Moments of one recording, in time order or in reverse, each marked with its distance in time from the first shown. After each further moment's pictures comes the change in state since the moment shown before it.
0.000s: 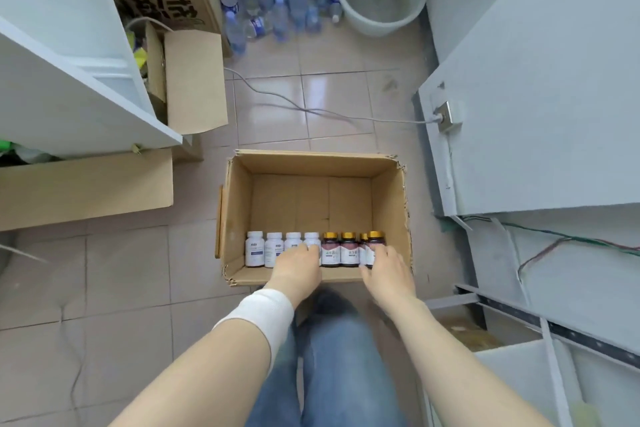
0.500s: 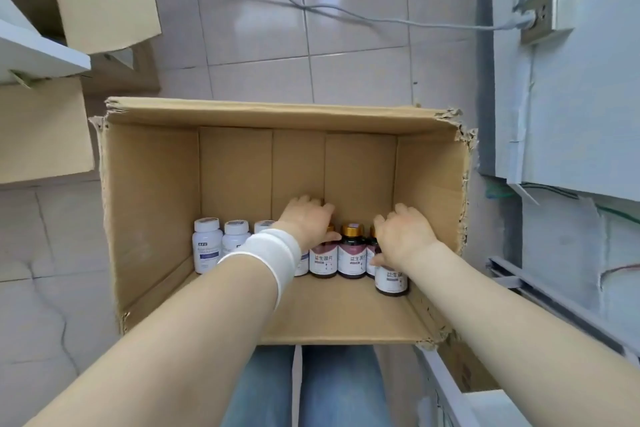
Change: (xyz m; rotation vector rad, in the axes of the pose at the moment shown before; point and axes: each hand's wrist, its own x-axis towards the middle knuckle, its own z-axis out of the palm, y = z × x) left_hand 0.238 -0.008 0.069 0.190 -0.269 0.105; right_hand 0.218 0.039 0.051 -0.799 -0.379 -0.405
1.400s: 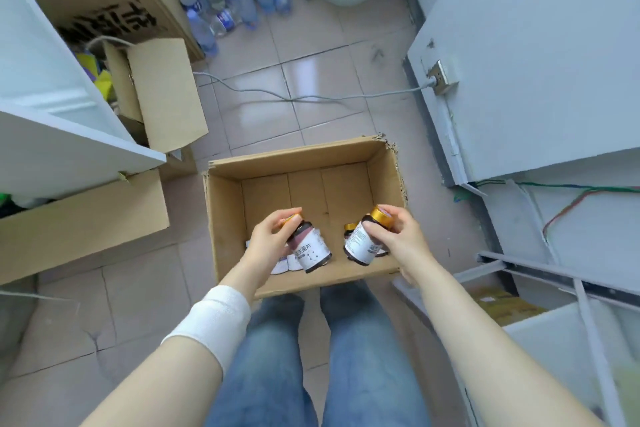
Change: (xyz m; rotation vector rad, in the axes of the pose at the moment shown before) left_hand -0.229 -0.005 -0.041 -1.494 0.442 -0.055; right_hand -0.171 -0.052 -0.016 2.035 0.601 0.245
